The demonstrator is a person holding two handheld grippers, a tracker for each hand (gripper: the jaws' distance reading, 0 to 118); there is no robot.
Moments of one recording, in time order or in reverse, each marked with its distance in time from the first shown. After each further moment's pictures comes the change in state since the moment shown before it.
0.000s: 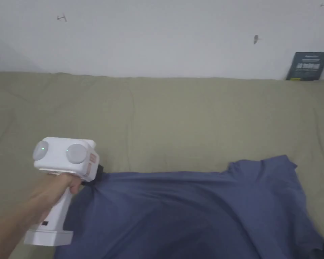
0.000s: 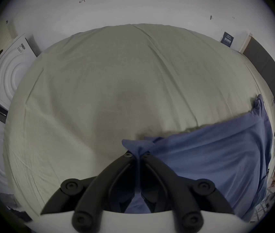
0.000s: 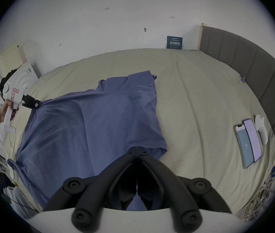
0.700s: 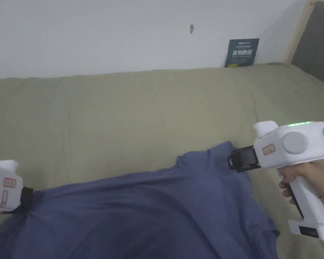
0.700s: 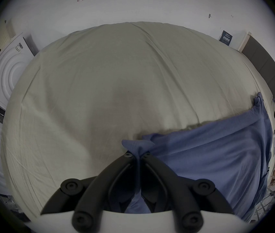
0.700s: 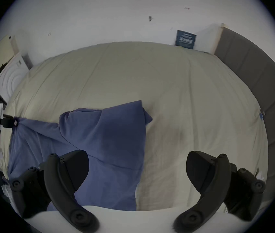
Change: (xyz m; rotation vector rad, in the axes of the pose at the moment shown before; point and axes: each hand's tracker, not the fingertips) left arm -0.005 0.004 -0.012 -0.017 -0.030 0.004; right arm 0.052 0.152 -0.133 -0.167 0.011 0.126
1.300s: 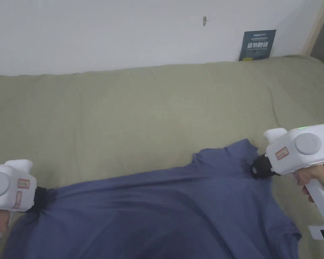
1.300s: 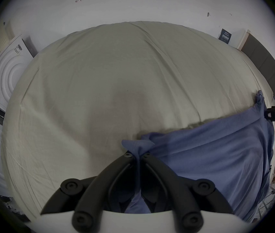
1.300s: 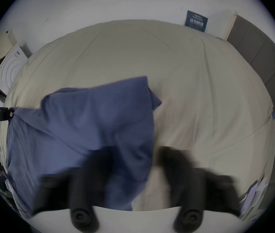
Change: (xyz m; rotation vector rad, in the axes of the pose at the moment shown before) left arm -0.001 0.001 -0.009 0.003 0.007 -0.016; right arm 0.011 0.000 -0.034 -0.096 0.032 0.011
